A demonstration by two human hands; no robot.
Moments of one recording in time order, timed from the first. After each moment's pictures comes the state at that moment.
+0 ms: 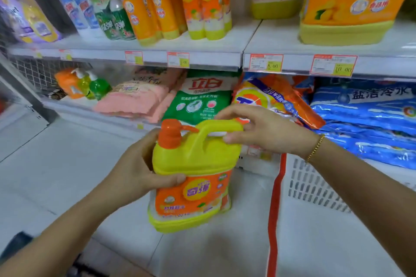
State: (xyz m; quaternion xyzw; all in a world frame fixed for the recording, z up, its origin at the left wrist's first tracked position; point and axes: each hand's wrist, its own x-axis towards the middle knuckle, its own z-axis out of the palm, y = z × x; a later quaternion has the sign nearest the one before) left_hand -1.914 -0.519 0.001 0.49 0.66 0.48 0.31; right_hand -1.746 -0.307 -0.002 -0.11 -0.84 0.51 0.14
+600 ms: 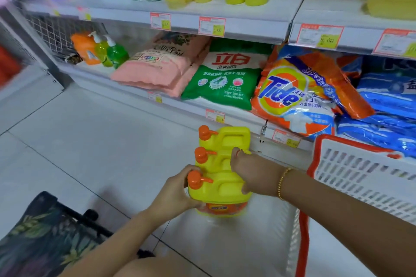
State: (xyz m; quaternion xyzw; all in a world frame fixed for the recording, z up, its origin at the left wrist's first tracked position) left_hand -1.940 -0.555 -0.172 0.45 0.75 0.39 0.29; right_hand -1.794 -0.378 -0.100 -0.07 -0.98 0.02 -0.20
